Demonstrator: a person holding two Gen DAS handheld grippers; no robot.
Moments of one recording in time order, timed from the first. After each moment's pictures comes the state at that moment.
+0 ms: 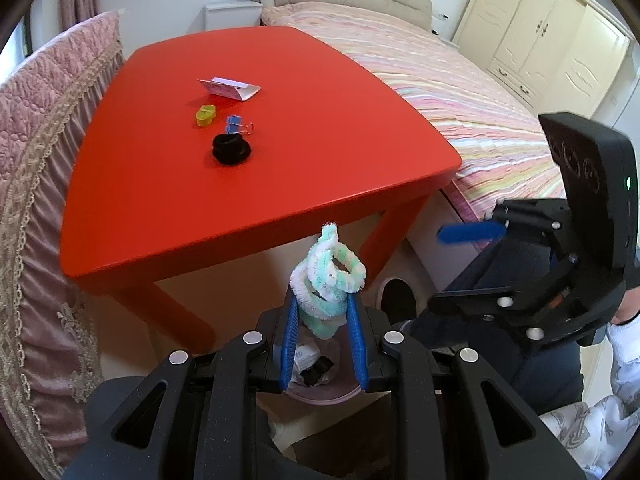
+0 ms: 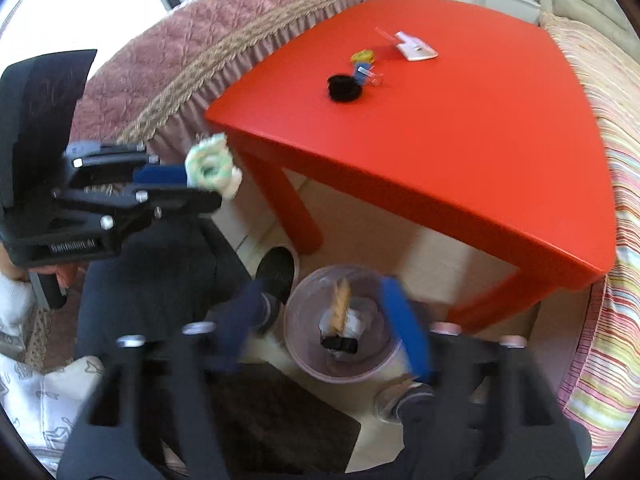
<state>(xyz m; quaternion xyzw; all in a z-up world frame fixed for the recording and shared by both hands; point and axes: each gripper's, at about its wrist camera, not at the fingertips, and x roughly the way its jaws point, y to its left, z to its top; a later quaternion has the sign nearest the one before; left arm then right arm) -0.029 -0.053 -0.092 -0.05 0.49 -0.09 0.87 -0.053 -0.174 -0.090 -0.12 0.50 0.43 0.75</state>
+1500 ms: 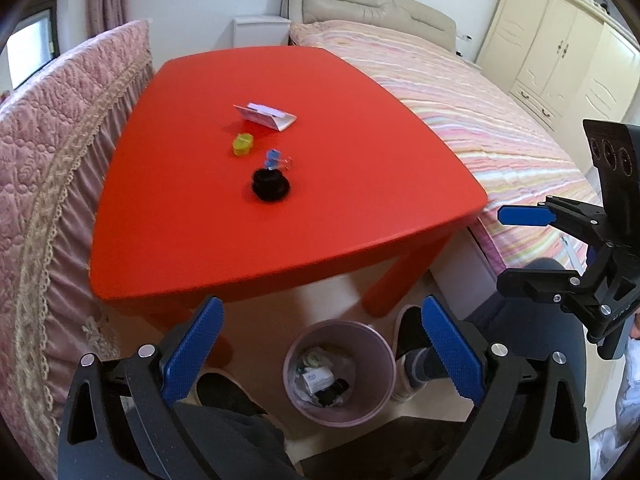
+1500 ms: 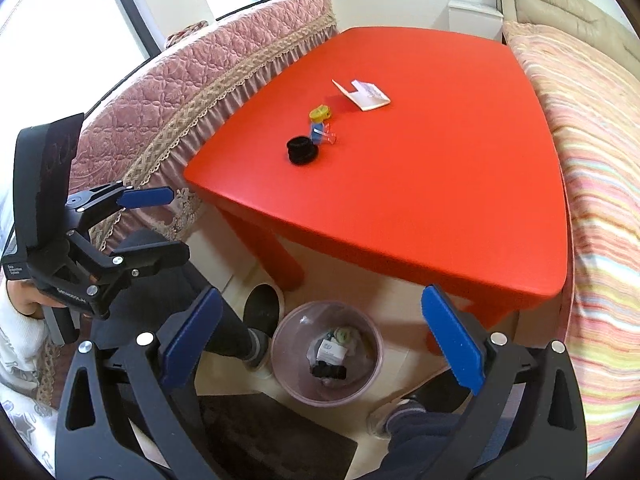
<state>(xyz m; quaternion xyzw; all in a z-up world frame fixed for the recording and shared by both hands) -0.010 -0.034 -0.074 -0.06 0.46 -0.03 0.89 -0.022 -0.183 -0.048 -0.09 0.47 0.40 0.78</state>
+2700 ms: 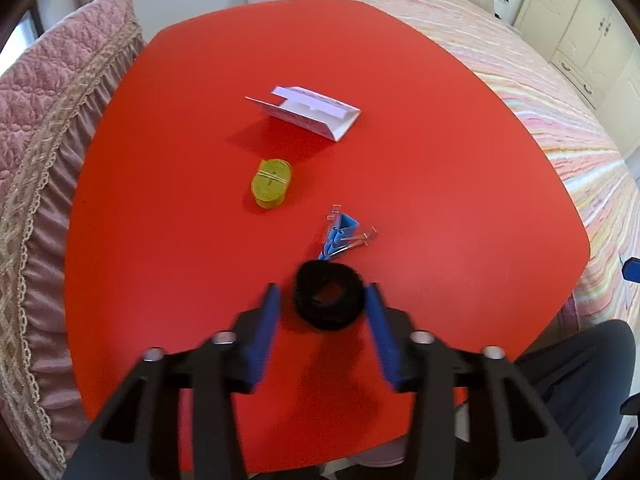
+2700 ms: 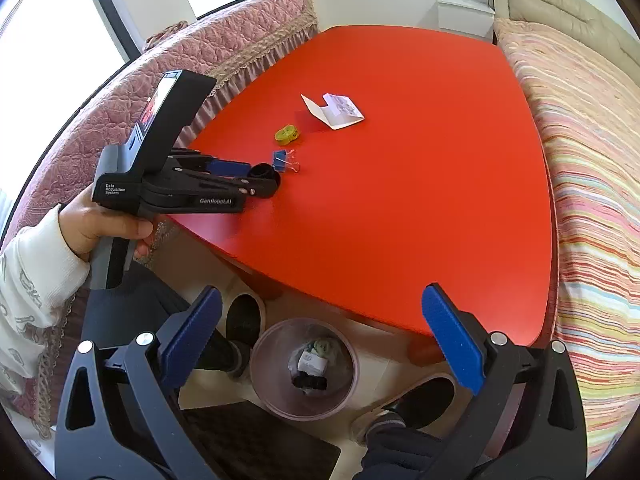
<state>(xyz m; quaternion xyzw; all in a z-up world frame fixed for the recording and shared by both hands) 0.125 0.002 -0.124 -0.03 0.54 0.01 0.84 0.026 -0.173 -0.043 -0.10 0.48 0.38 0.79</state>
